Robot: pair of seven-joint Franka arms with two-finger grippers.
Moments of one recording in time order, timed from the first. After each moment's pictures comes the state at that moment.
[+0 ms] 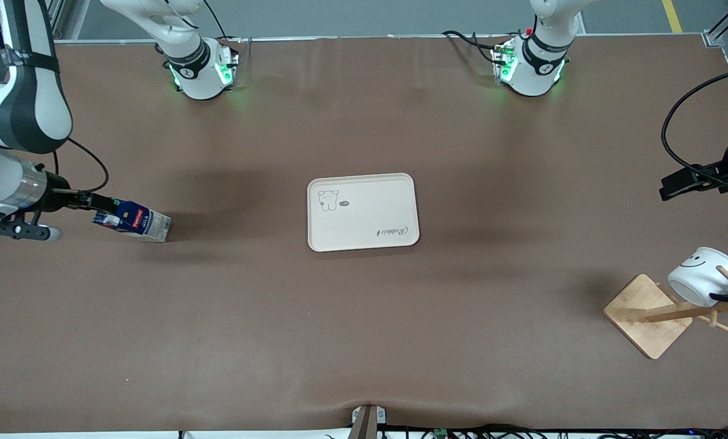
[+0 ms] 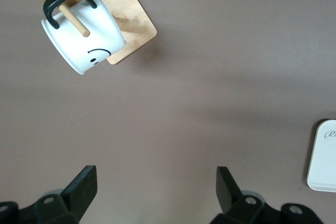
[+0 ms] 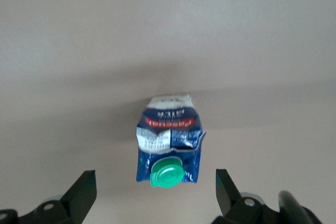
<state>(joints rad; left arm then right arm) 0.42 0.22 -0.52 -1.33 0.17 1.47 -0.18 -0.09 0.12 -0.04 -1.89 0.02 1.90 -0.02</state>
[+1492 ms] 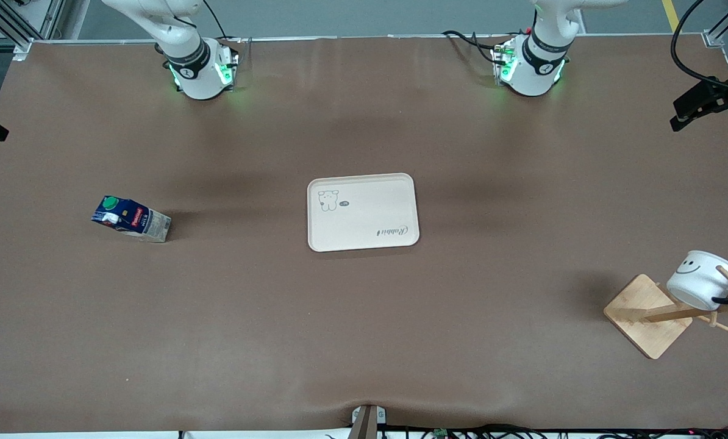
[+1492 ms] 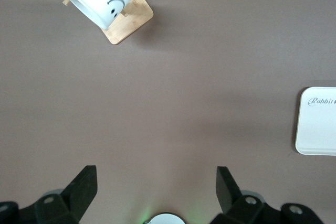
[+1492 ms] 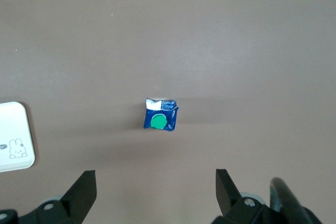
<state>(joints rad) -0.03 -0.07 -0.01 -1.50 0.05 1.42 -0.09 -0.16 -0.11 -0.04 -1.61 0.02 1.56 -0.11</state>
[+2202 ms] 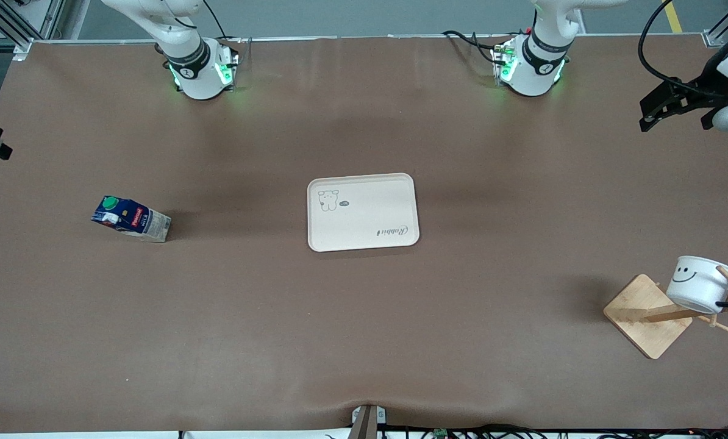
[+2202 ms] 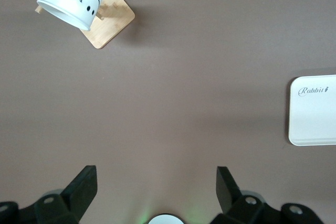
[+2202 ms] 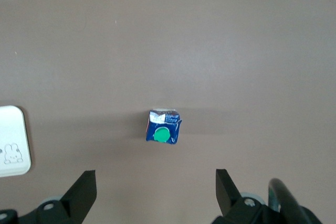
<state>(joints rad) -0.03 -0.06 -0.07 -1.52 0.04 1.43 -0.10 -0.13 -0.05 -0.02 -1.55 -0.01 1.55 -0.11</state>
